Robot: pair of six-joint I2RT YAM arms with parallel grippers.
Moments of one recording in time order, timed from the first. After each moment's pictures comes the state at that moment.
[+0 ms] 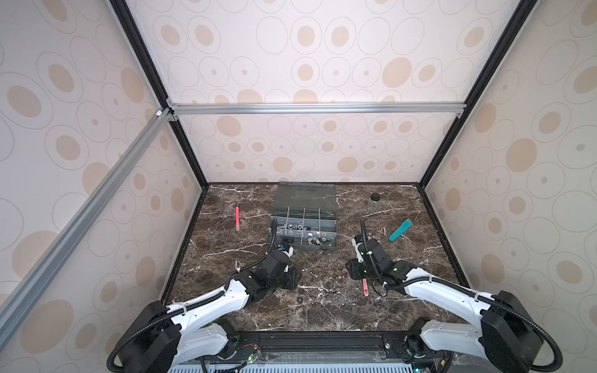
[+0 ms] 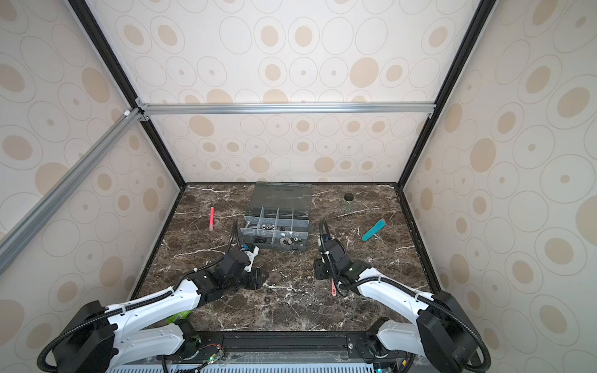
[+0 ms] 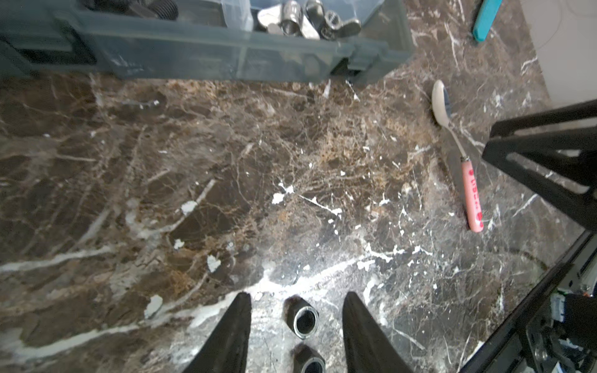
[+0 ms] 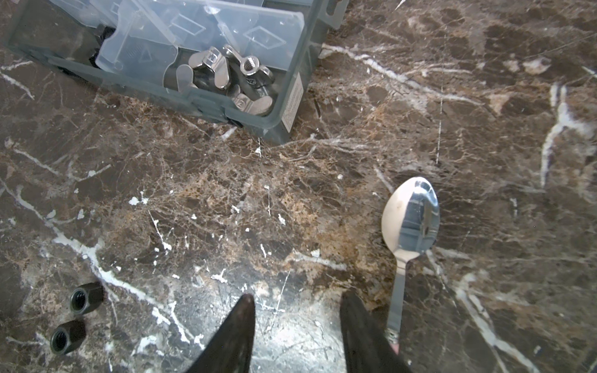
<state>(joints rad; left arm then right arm) -0.80 1.13 0.51 -0.22 0.02 -0.62 0.66 1.20 0.59 -0.28 0.08 0.43</state>
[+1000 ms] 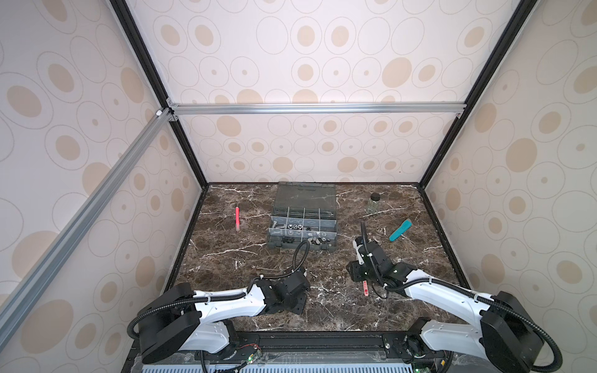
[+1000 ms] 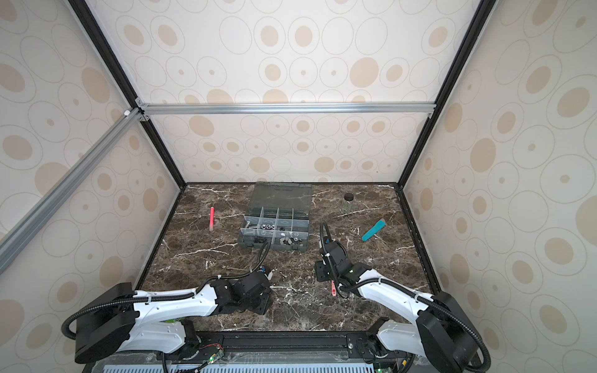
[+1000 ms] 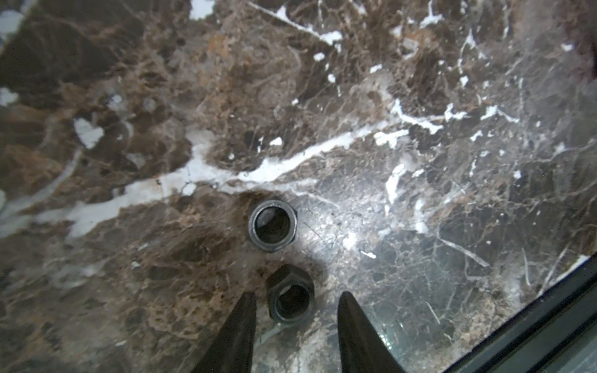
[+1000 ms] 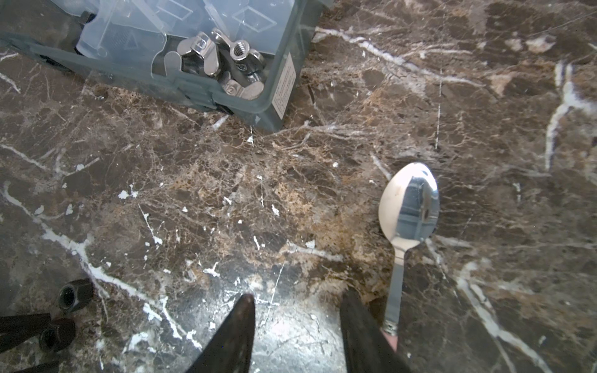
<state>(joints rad) -1.07 1.32 0.54 -0.35 -0.06 -0.70 0.66 1.19 0.57 -0.27 0.08 0.44</state>
